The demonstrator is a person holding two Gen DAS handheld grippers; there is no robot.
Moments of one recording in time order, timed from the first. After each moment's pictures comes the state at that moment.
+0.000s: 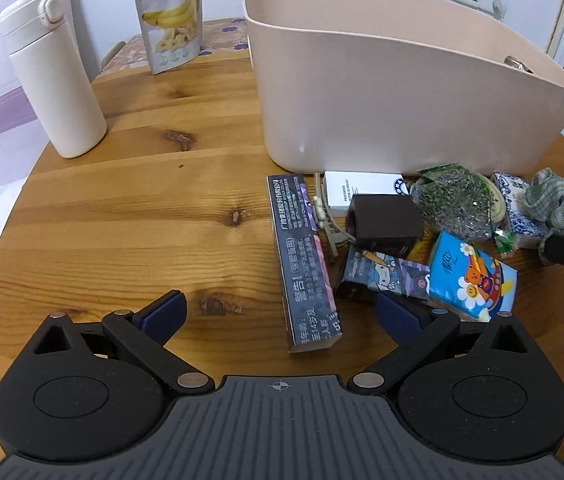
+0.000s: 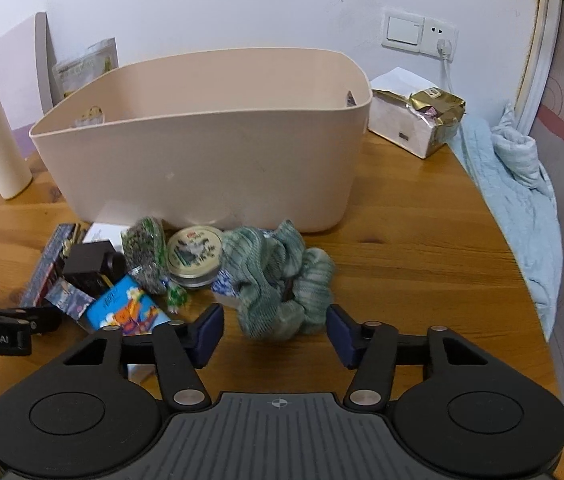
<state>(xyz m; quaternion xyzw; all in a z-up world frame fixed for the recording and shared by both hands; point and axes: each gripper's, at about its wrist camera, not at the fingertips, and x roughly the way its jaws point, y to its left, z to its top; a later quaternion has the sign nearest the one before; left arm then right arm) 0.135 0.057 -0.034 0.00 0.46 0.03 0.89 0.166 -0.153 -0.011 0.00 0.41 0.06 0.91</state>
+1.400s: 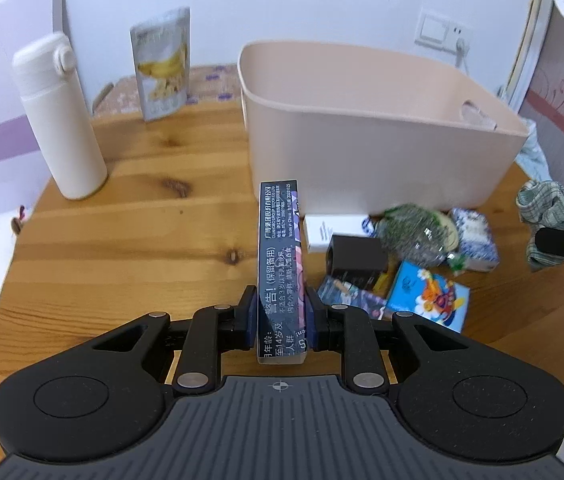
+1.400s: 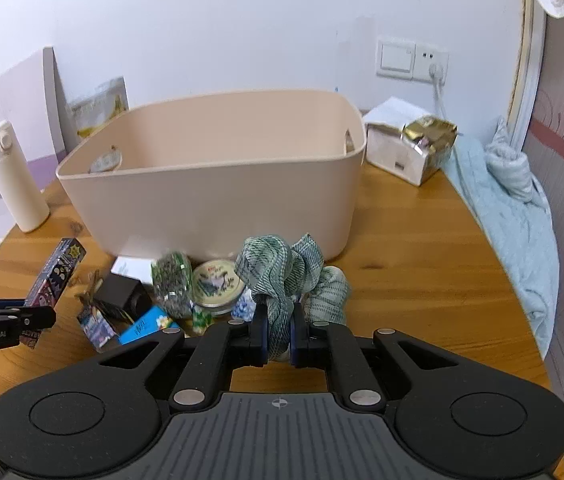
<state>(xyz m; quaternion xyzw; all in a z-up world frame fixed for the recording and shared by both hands) 0.105 0.070 0.008 -0.01 0.40 -0.01 0.92 0.142 -0.154 0.023 0.02 0.37 0.06 0.93</state>
